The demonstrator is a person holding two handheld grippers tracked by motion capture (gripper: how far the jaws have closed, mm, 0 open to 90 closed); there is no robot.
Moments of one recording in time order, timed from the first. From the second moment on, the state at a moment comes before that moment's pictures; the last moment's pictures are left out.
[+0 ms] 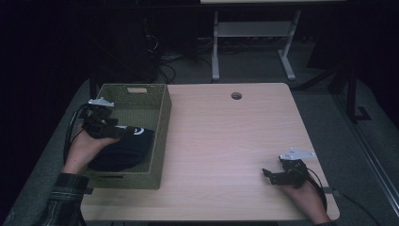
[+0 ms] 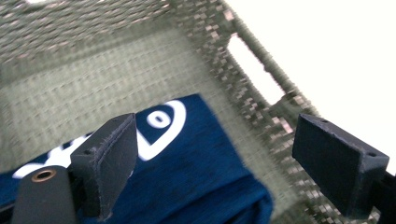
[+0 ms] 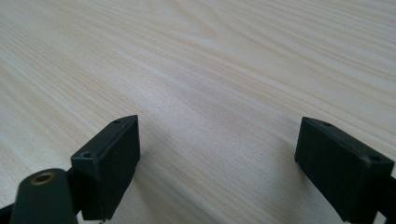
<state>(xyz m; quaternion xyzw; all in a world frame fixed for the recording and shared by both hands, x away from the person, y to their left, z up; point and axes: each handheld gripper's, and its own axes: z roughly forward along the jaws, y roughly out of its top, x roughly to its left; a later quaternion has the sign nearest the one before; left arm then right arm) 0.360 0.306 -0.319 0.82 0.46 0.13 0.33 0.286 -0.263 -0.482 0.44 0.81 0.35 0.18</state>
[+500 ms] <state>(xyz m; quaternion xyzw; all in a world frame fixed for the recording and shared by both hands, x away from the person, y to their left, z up) 0.357 0.223 -0.316 0.83 0.39 0.11 0.38 0.286 -0.263 -0.482 0.44 0.81 0.35 0.18</state>
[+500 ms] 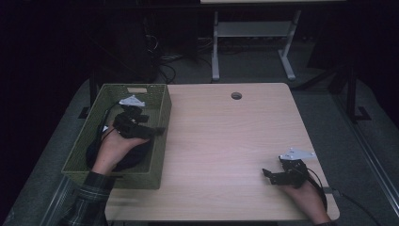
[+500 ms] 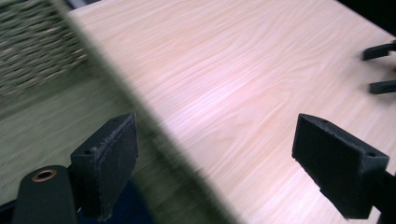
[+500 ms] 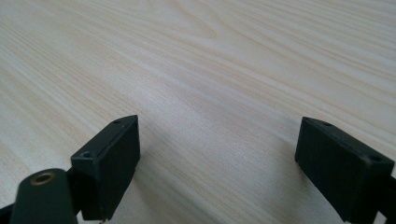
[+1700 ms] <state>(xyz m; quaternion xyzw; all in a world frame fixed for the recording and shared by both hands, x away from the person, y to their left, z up) 0.324 0.089 -0.424 0.86 0.31 0.10 0.39 0.286 -0.263 -0.482 0.44 0.81 0.35 0.18</state>
